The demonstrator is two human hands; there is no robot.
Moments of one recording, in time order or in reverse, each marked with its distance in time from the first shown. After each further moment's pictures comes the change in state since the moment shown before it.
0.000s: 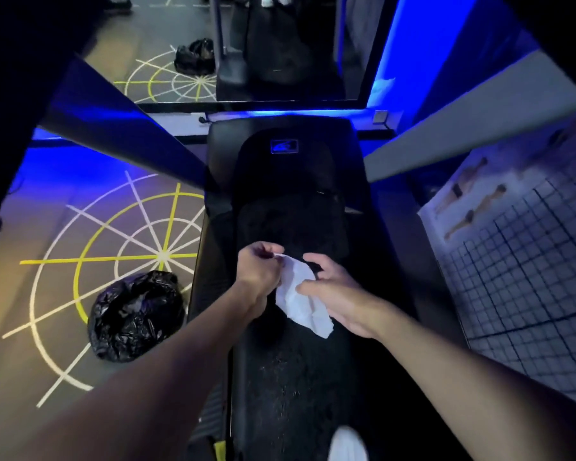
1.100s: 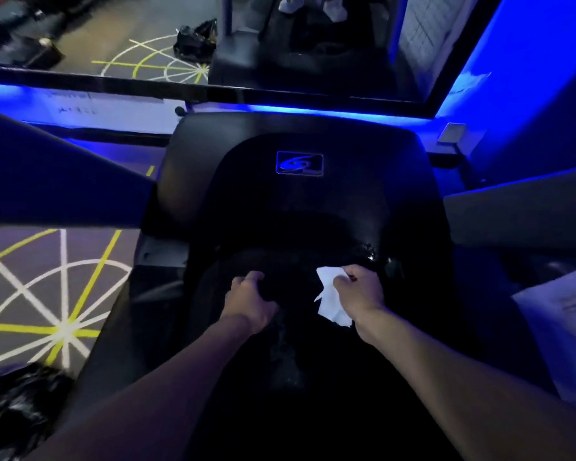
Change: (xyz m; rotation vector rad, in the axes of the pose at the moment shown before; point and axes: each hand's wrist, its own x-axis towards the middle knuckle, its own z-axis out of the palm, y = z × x) left_hand 0.586 -0.111 0.123 0.718 -0.056 0.031; right_hand 0.663 0.054 -0.113 -0.137 0.499 -0.106
